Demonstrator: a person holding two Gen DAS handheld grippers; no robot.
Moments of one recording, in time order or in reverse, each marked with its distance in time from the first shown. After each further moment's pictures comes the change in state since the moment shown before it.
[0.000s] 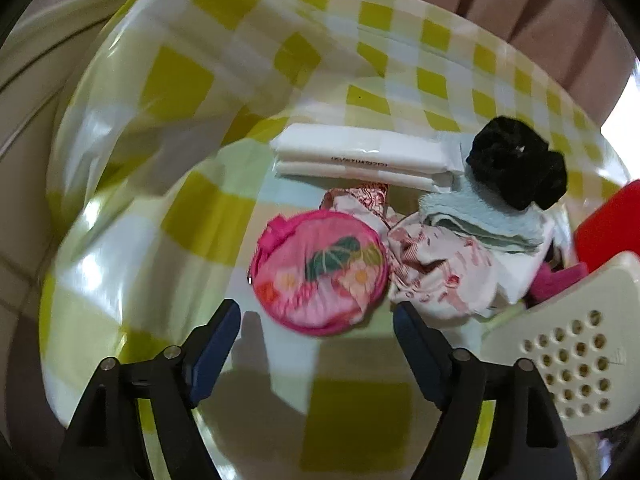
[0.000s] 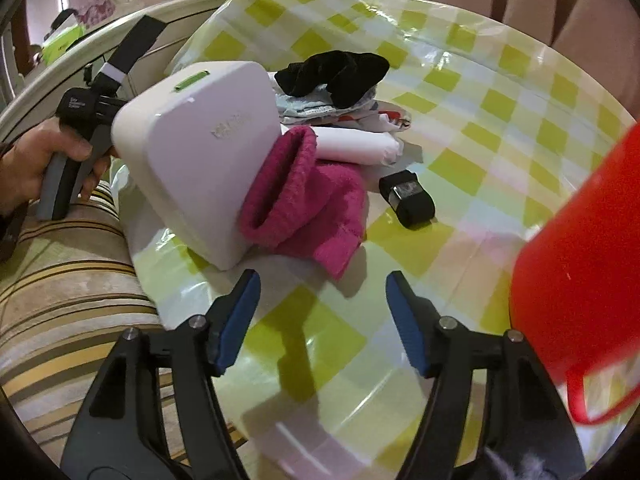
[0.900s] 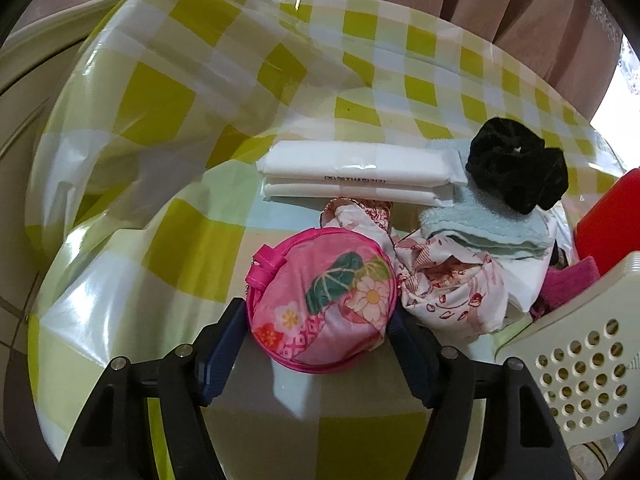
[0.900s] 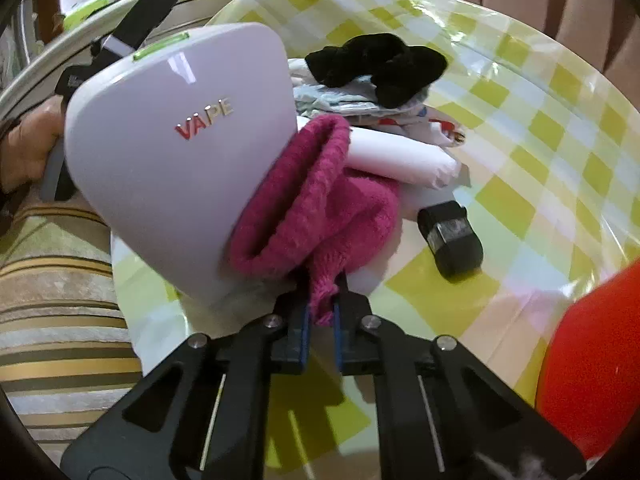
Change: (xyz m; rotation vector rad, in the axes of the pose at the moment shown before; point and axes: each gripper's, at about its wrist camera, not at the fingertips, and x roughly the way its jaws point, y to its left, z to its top) left arm 0.010 0.002 0.007 0.053 -0.059 -0.029; right arm 0.039 0.006 0.016 -0.098 0.004 0.064
